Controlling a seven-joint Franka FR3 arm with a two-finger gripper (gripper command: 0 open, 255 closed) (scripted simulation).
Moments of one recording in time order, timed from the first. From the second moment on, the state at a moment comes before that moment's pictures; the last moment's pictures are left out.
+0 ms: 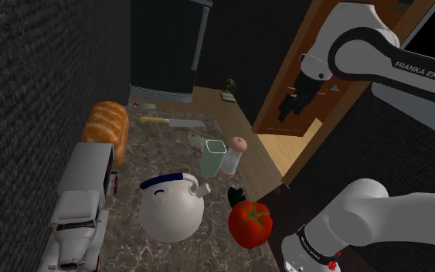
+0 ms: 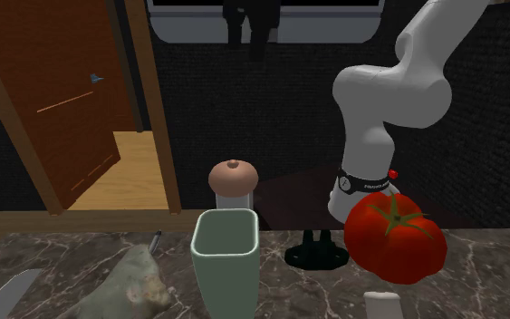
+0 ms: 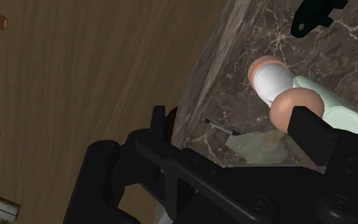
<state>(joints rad) 0.02 -0.78 0.01 -2.39 -0.11 1.66 0.04</state>
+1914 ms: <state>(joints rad) 0.29 -0.60 0.28 -2.93 0.21 2.34 0.27</state>
